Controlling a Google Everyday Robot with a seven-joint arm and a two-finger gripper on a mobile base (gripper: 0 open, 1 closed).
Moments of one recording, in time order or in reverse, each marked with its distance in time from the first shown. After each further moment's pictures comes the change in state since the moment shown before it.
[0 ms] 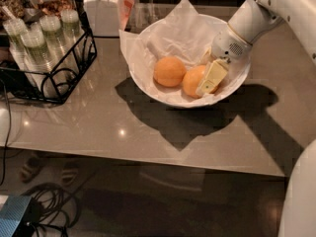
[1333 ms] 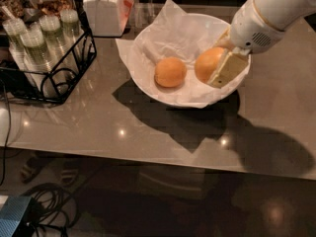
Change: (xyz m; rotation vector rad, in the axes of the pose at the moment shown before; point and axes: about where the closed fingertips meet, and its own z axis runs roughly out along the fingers) arm -0.024 0.063 -0.077 0.300 0.062 -0.084
